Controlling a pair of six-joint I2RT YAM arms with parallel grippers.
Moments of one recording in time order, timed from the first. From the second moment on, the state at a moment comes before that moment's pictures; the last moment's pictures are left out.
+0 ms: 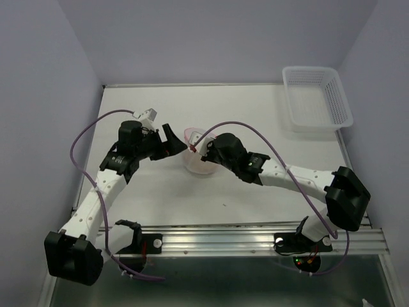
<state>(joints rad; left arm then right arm) -0.21 1.05 0.85 -0.38 0.42 -0.57 0.95 1.52 1.05 0.04 0.27 -0.57</state>
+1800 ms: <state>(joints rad) -0.50 1.26 0.85 -0.11 0.20 -0.50 0.91 1.52 1.07 0.01 0.16 -0.49</state>
